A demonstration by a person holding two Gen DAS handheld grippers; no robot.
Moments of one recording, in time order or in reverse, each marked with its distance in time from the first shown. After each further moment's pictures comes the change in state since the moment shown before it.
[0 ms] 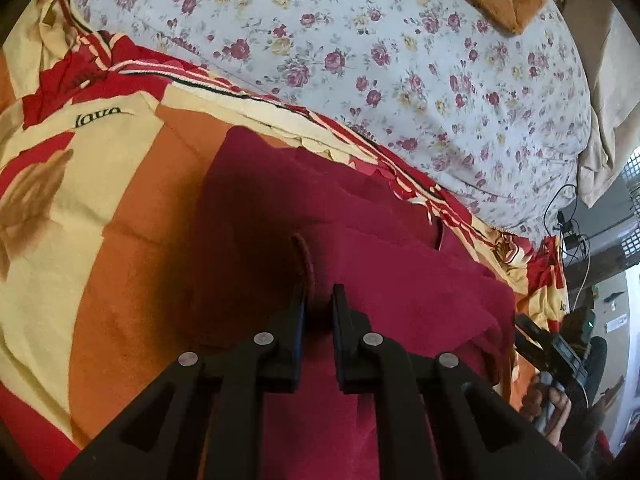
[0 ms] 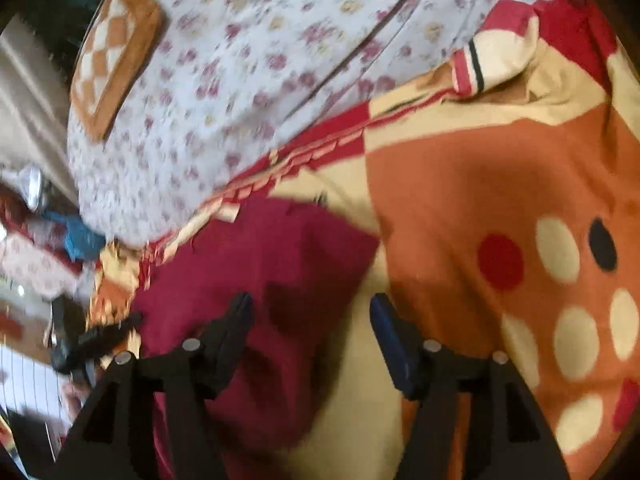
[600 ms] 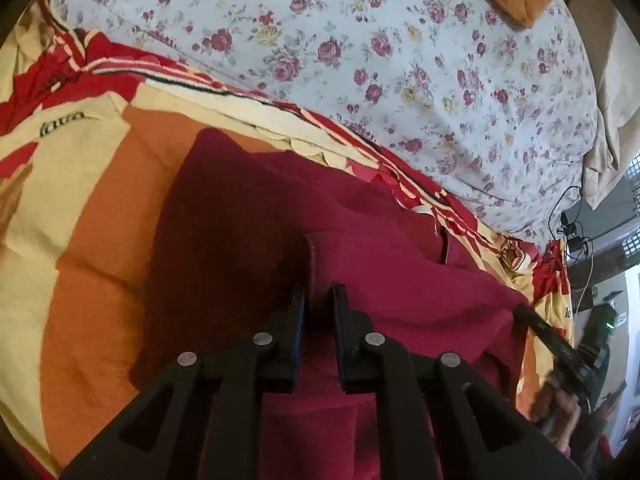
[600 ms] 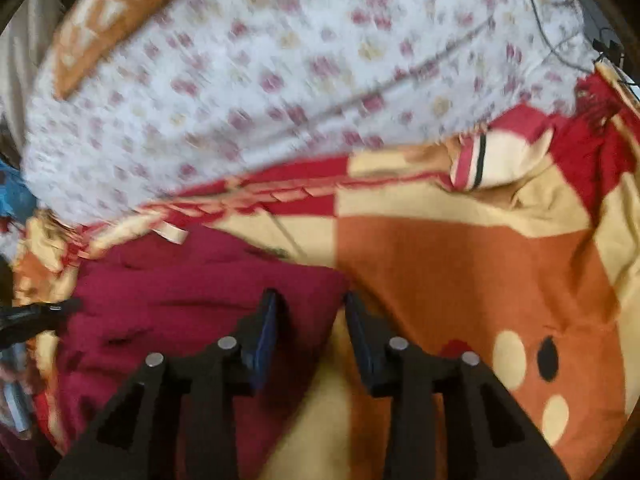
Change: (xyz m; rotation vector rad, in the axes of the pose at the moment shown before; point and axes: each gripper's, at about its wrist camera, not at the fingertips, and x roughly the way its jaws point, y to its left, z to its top) left arm 0.031 -0.004 0.013 0.011 0.003 -0.004; right arm 0.003 0.042 0.019 -0.254 -0.093 -0.260
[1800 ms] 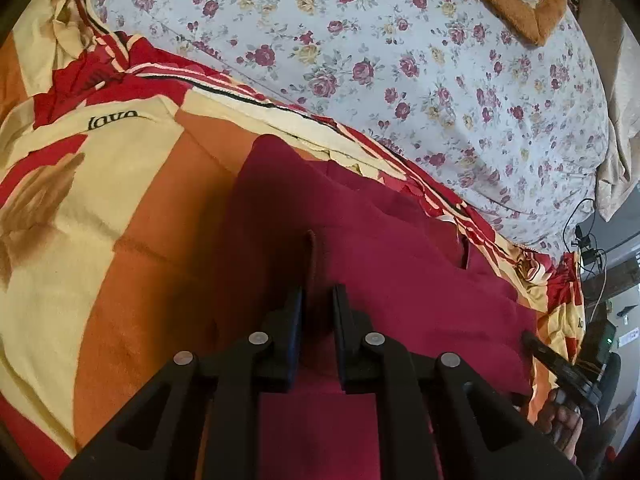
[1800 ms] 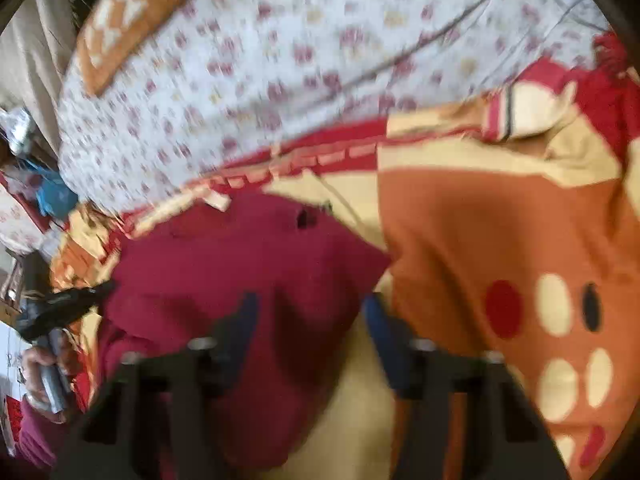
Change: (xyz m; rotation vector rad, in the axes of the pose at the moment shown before) left arm -0.020 0.019 -0.012 -0.036 -0.051 0.063; right arm 0.014 -0.003 -0.022 0.025 0.113 0.126
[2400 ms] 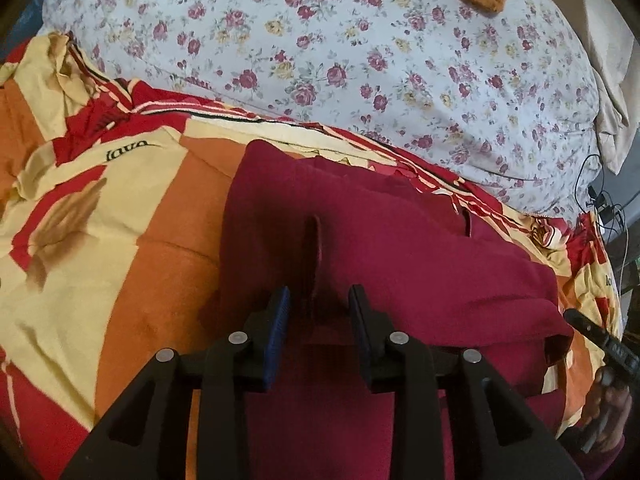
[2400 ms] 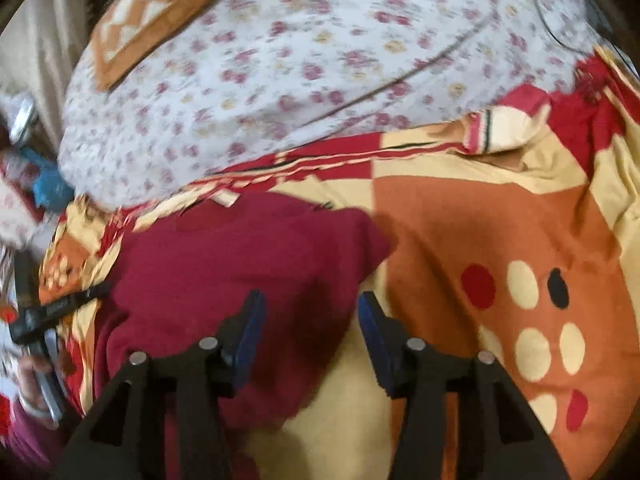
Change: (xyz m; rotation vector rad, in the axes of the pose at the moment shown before) left arm -0.022 -0.024 -0.033 0.157 -0.076 0.106; right arm -0.044 0.015 -0.024 -0.058 -0.068 -0.037
